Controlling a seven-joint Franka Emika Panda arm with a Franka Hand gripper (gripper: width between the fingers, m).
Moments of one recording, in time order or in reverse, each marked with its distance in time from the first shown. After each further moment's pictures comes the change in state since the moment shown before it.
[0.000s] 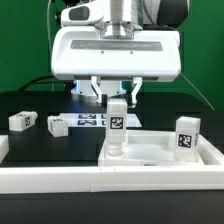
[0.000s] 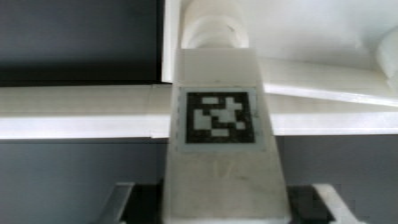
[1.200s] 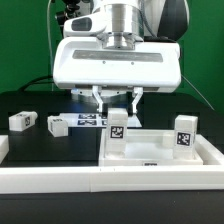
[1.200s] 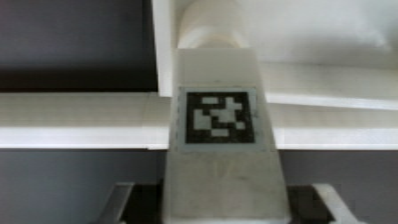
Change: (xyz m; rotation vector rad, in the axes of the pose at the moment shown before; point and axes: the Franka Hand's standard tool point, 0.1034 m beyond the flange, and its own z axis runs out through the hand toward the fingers) arm -0.007 -0.001 0.013 -0.018 0.049 -0.010
